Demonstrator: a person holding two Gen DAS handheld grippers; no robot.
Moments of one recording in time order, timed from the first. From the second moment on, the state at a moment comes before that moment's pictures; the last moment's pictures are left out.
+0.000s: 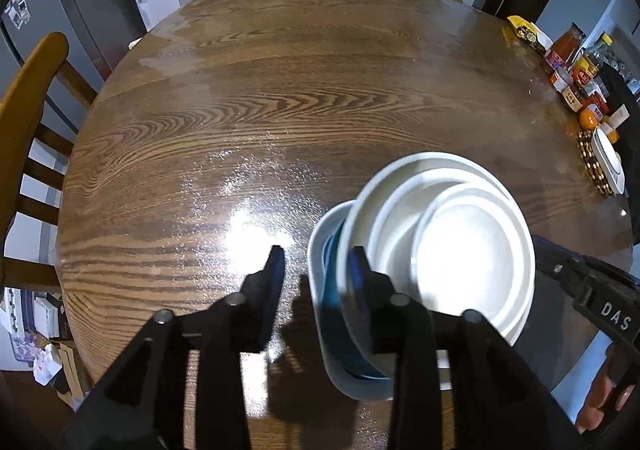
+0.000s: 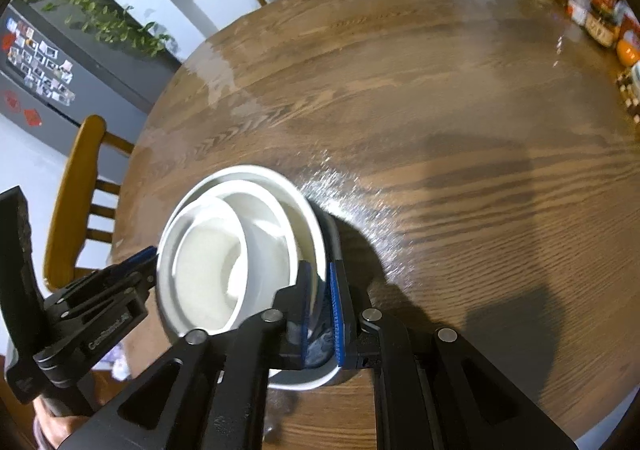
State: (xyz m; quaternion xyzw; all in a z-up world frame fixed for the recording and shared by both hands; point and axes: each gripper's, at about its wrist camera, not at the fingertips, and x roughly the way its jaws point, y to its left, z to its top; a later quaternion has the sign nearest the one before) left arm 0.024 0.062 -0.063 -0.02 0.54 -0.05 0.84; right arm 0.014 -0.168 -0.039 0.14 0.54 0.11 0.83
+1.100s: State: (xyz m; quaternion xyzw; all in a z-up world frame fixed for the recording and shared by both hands) left arm -0.044 0.077 -0.036 0.04 0.43 -0.12 0.89; right arm -0.074 -0.140 -0.001 -0.05 0.41 0.26 0.87
